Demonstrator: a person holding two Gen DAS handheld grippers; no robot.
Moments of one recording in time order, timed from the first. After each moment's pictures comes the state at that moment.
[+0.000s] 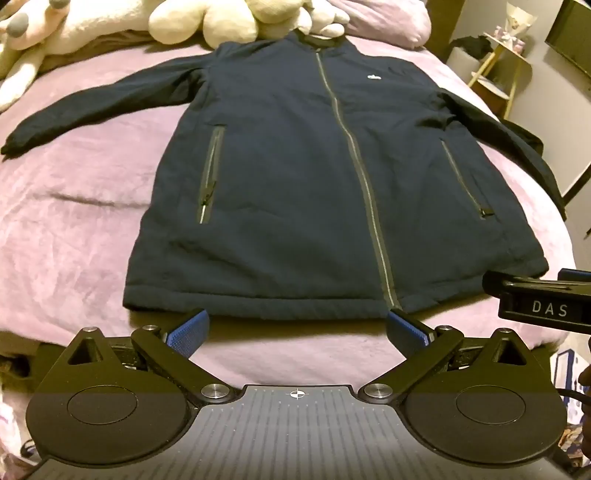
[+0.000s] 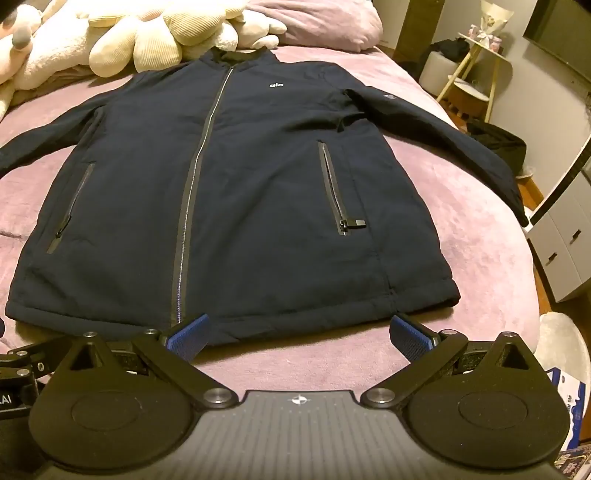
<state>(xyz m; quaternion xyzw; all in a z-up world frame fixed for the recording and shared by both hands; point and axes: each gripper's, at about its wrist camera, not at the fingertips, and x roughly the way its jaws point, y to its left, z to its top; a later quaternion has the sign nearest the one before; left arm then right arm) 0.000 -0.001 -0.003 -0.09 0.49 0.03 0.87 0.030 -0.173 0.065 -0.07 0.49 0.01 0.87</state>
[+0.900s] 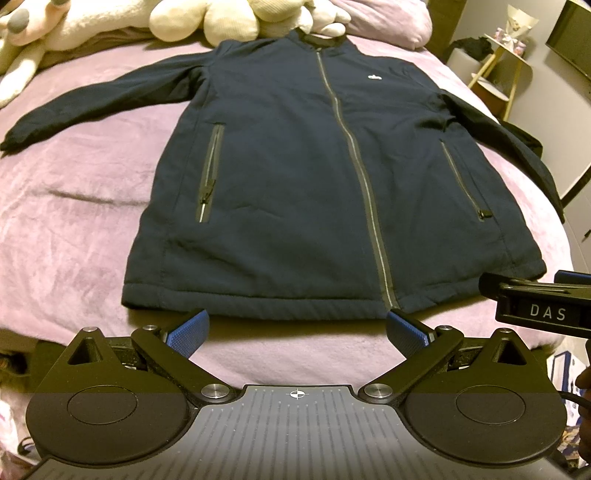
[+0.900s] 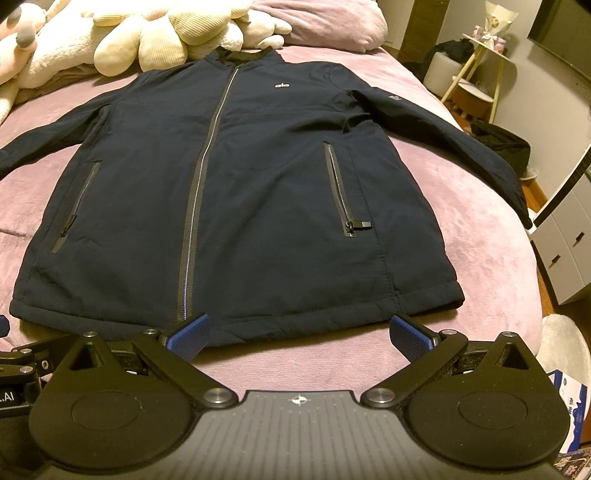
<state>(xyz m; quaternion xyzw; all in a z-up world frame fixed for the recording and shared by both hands) 0.000 0.000 -0.001 -0.09 0.49 0.03 0.87 0.035 -0.176 0.068 -0.07 0.50 0.02 0.87</state>
